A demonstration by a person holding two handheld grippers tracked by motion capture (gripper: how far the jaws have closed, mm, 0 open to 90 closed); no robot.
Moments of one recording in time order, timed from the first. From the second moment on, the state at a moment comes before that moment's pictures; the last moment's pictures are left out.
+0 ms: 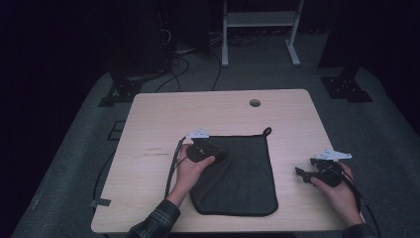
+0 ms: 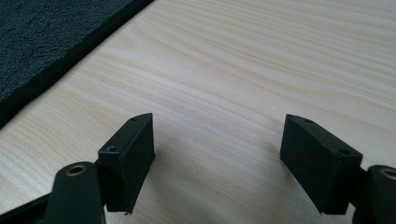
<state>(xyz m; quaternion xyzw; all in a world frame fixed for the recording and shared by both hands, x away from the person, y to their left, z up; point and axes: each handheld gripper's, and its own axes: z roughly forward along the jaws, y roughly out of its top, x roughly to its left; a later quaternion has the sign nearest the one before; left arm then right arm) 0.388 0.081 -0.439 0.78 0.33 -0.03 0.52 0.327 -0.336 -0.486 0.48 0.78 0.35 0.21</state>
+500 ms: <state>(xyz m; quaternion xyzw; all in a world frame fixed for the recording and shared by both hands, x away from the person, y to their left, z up) 0.403 0.031 -0.442 0.79 0.31 -0.07 0.53 0.327 -0.336 -0.486 0.48 0.78 0.35 0.21</state>
